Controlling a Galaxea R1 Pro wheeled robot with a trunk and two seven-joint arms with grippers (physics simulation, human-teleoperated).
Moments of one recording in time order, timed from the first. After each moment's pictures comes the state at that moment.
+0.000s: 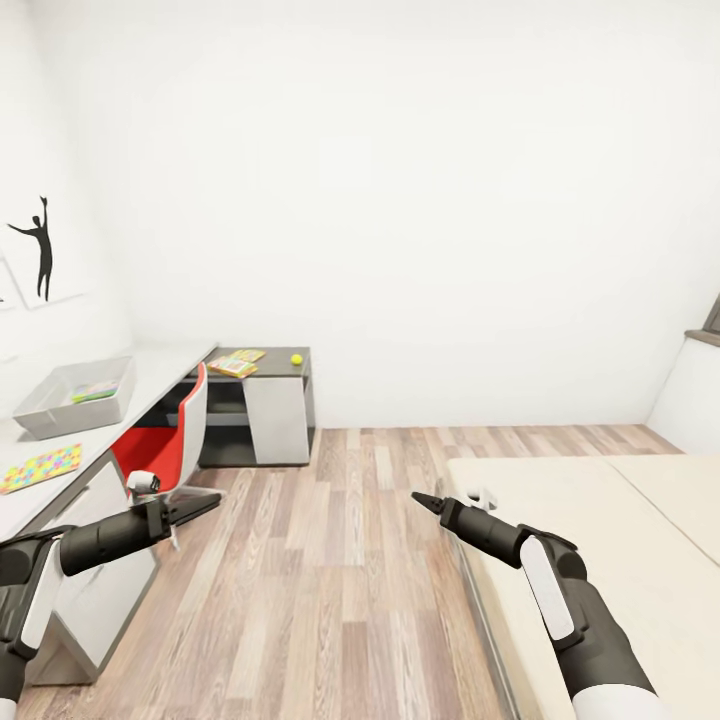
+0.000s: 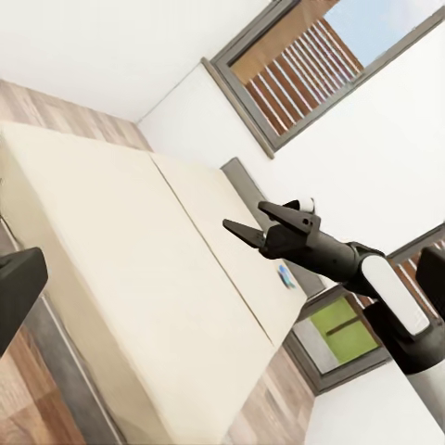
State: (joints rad) left arm -0.43 0.26 0.38 -1.28 0.18 0.98 -1.38; right arm -0.46 0.01 -0.15 -1.17 -0.47 0.75 0.48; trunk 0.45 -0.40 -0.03
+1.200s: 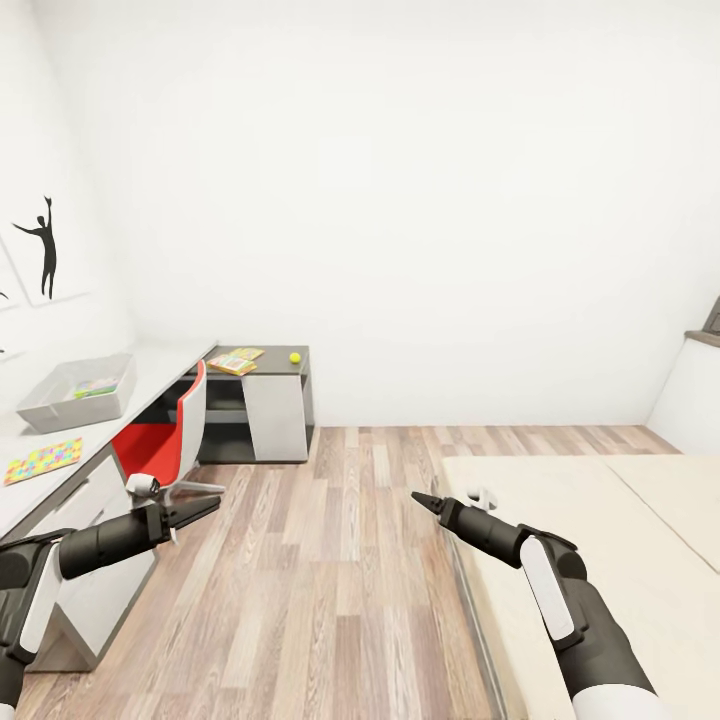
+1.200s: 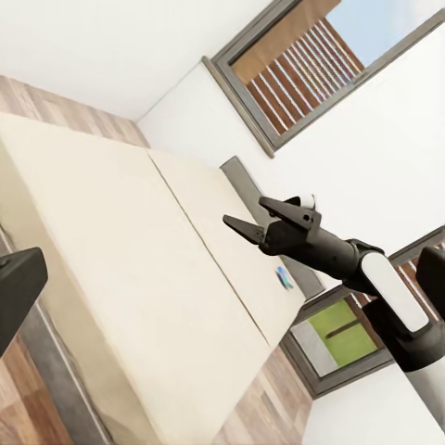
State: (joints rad) left arm -0.42 0.26 0.38 -1.28 0.18 0.98 -1.38; right arm -0.46 0.01 -0.15 -1.17 -0.47 0.75 0.48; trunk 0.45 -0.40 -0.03
